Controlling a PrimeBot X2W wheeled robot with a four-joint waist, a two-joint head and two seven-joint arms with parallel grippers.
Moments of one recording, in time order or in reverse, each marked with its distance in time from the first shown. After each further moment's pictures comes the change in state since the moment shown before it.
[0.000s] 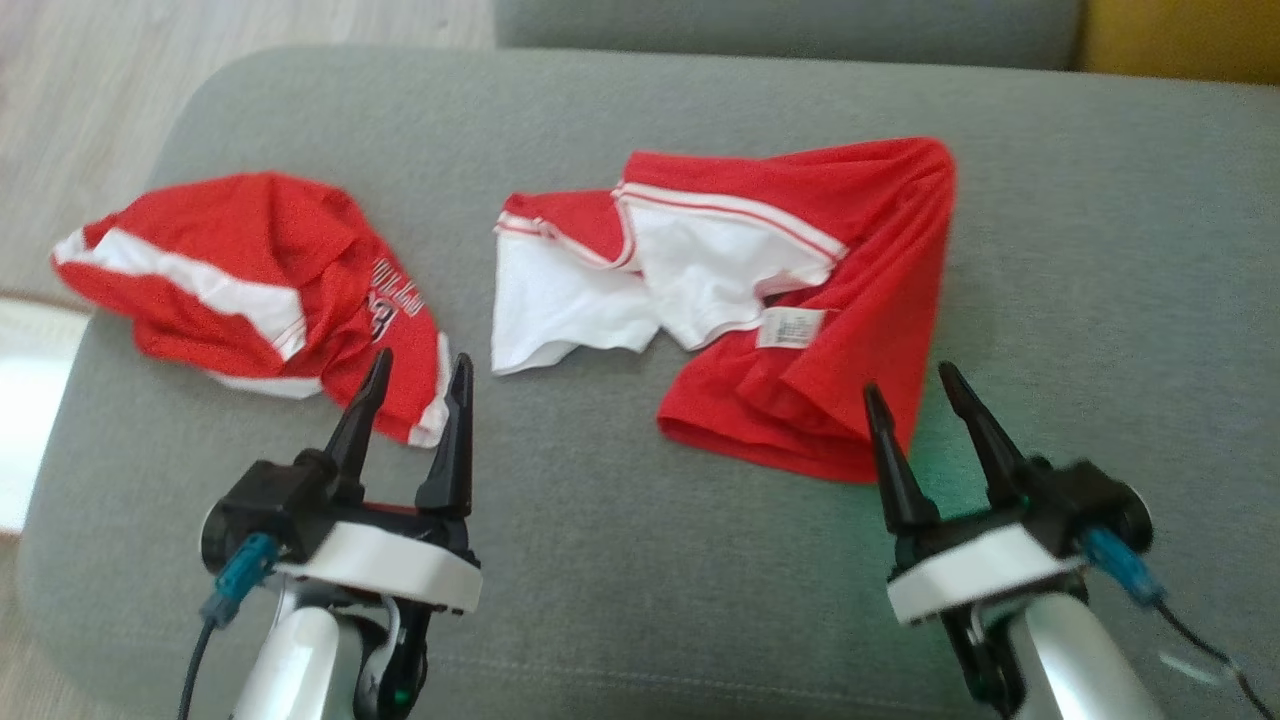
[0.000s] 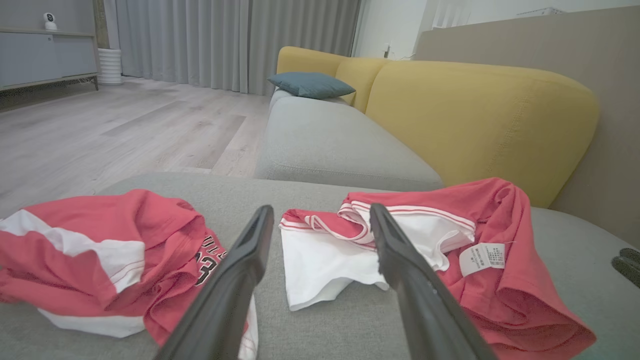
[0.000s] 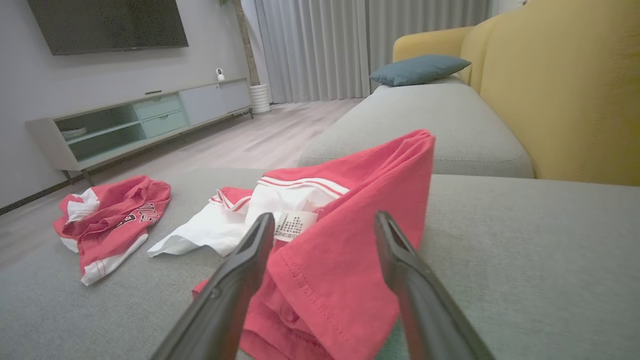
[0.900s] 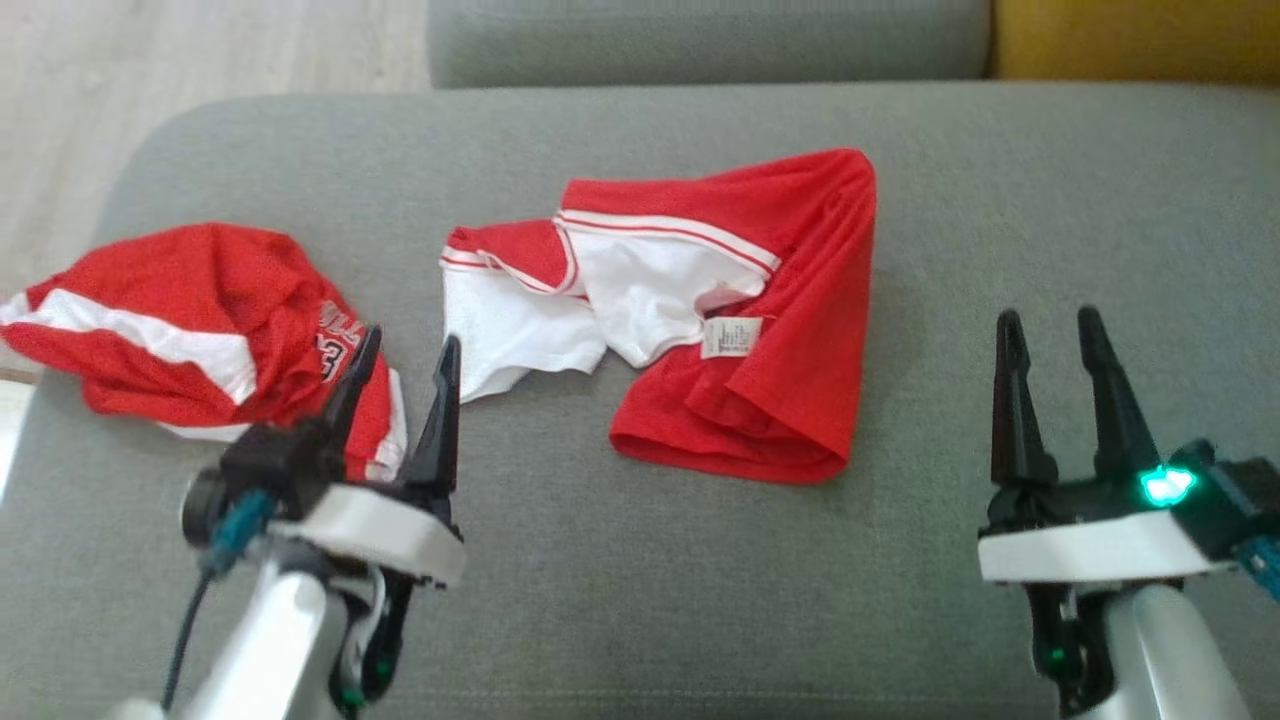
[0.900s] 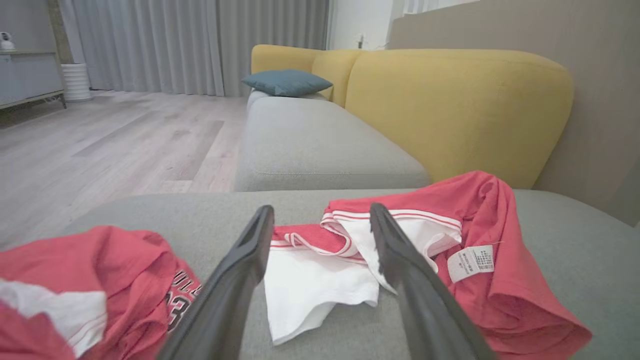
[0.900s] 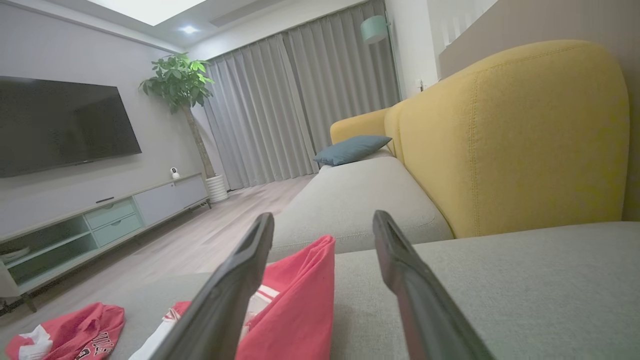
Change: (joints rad) left arm -0.121 0.180 -0.202 0.060 -0.164 0.153 0.000; right arm 0.031 0.000 -0.132 -0.197 0.160 0.000 -0.007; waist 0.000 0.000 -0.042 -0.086
